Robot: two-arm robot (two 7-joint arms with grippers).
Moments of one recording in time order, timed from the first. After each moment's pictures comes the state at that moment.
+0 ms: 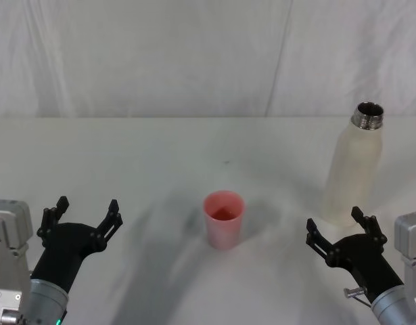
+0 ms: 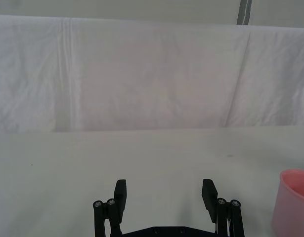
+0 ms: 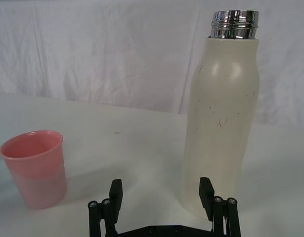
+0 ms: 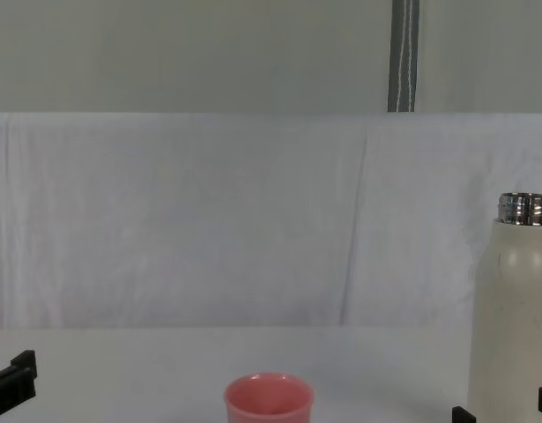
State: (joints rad) left arm 0.27 0.24 0.04 -1.85 -0.25 -0.02 -0.02; right arm -0.14 0.12 -0.17 -1.64 0.07 -0.10 0.16
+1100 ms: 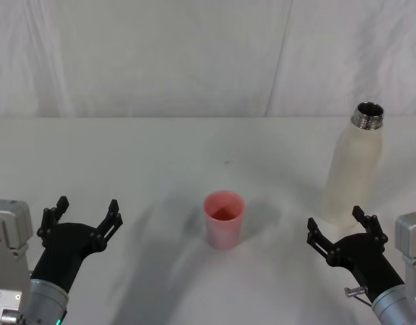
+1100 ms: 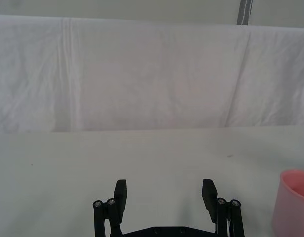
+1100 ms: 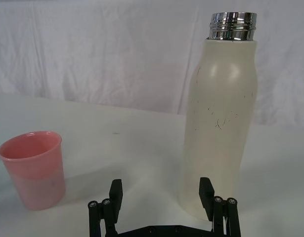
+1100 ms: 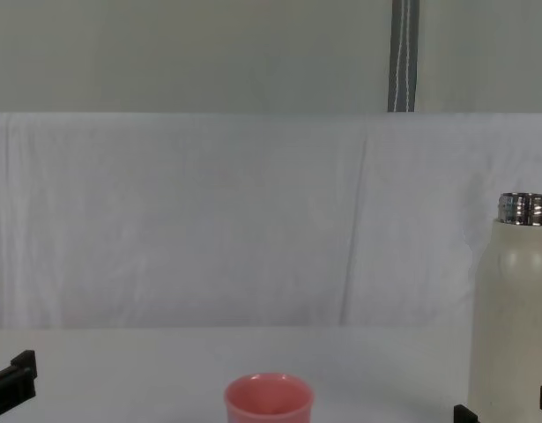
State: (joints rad) left arm 0.27 0.24 0.04 -1.85 -0.25 -0.02 -0.02; right arm -0.14 0.12 -0.17 -1.65 0.07 -0.10 0.16
